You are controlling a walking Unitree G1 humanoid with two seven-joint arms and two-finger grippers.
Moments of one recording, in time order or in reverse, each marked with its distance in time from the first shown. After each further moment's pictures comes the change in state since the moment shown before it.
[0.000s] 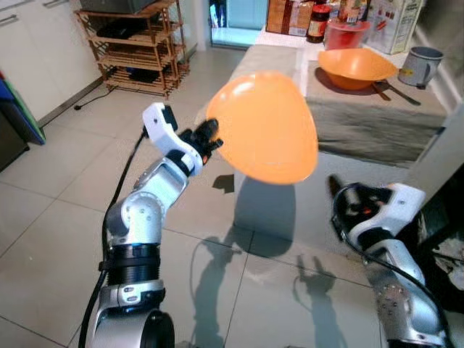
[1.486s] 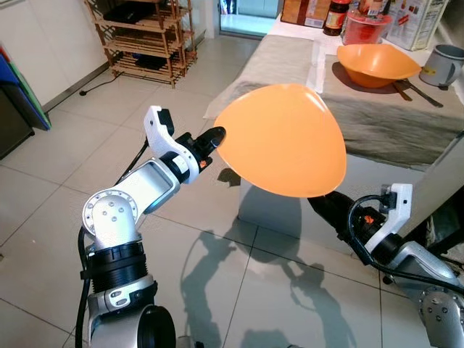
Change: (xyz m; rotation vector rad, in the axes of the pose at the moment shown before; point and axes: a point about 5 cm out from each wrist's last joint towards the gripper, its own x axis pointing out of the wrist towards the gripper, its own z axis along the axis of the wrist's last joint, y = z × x) left arm -0.019 -0.016 0.010 -0.185 0.145 -0.044; right arm -0.022 0.002 0.018 0.120 0.168 0.359
